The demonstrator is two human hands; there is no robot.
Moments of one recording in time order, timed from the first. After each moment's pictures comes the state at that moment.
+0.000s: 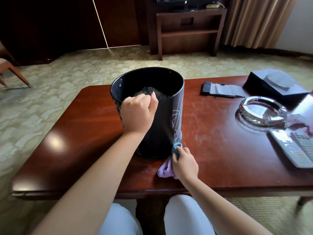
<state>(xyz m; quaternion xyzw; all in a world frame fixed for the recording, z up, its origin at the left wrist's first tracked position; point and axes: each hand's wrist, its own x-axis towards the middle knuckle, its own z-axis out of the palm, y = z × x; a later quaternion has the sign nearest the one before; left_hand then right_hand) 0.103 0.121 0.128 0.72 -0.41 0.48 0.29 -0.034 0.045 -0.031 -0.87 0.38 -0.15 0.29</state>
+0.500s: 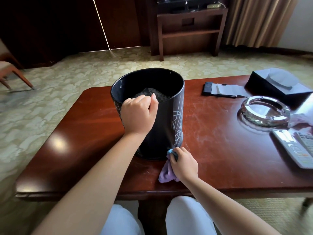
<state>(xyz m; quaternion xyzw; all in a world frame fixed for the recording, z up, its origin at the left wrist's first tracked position) 0.100 0.122 0.130 0.73 -0.41 0.46 0.30 -0.029 0.044 -0.033 -0.89 0.34 -0.16 0.25</state>
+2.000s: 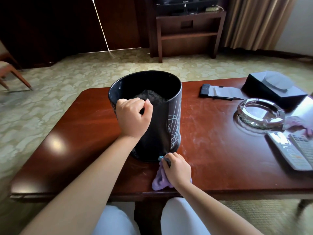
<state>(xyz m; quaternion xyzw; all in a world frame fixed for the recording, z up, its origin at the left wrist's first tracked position) 0.096 0.124 0.130 0.71 -0.42 0.43 0.37 -0.033 0.058 -0.043 -0.89 0.29 -0.25 0.24</state>
